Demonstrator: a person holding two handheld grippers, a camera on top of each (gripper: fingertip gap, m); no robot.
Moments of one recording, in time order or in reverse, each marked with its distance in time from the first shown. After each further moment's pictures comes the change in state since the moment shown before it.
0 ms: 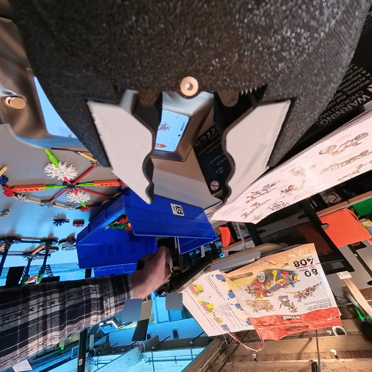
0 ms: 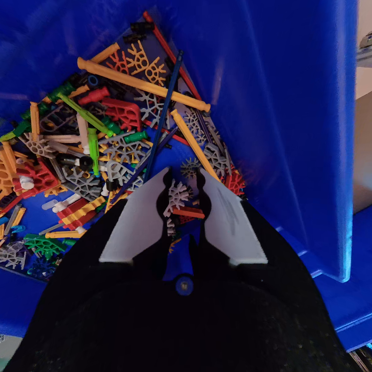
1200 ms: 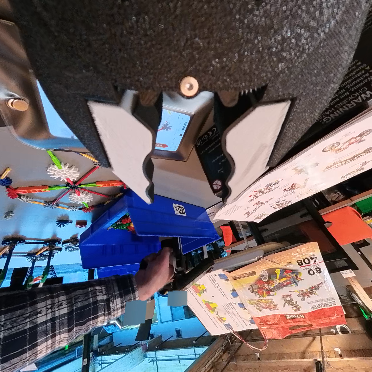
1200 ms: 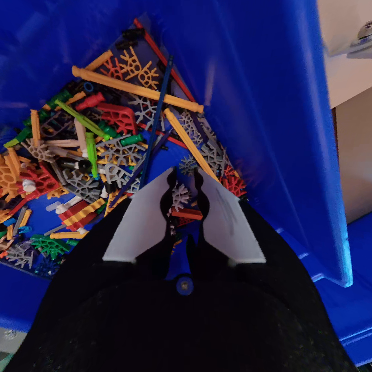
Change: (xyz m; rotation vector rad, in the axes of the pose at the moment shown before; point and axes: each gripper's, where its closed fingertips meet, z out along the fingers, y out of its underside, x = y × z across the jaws) left arm 0.001 0.000 0.000 0.002 0.014 0.006; right arm 0.003 -0.001 0.000 0.013 -0.037 0.042
